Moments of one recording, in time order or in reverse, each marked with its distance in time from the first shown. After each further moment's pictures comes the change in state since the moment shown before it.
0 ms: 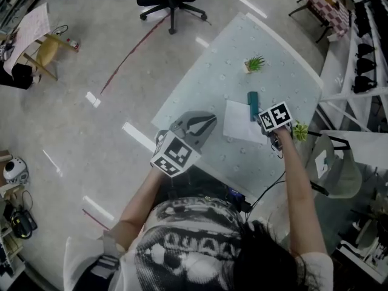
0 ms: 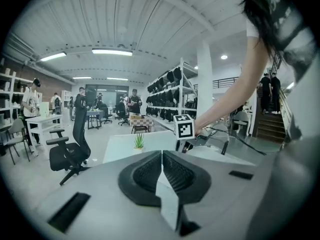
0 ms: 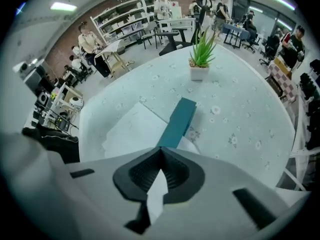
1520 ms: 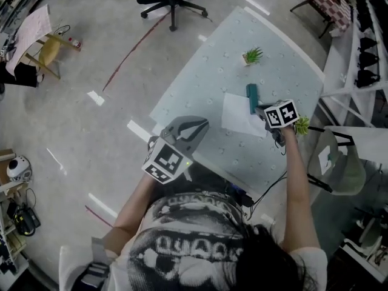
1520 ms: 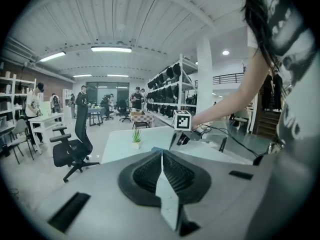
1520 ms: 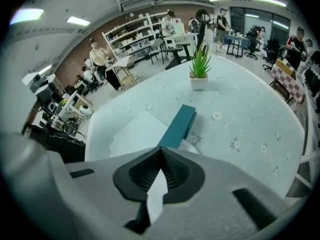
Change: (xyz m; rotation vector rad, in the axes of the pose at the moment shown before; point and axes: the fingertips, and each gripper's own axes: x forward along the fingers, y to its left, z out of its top) left arm -0.023 -0.028 -0.008 0.006 0.046 0.022; right arm -0.013 0.002 0.001 -0.026 -0.178 0.089
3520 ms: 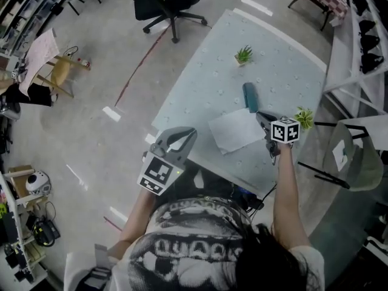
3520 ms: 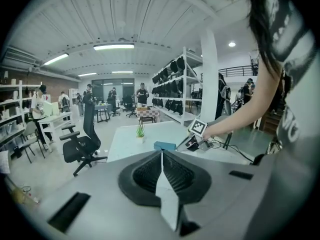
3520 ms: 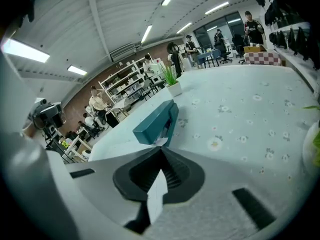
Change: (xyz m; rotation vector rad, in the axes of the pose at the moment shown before) left arm -0.013 -0.020 0.001 -0.008 0.060 0.083; right arm 0.003 -0.018 -0.046 0.277 -0.463 0.088
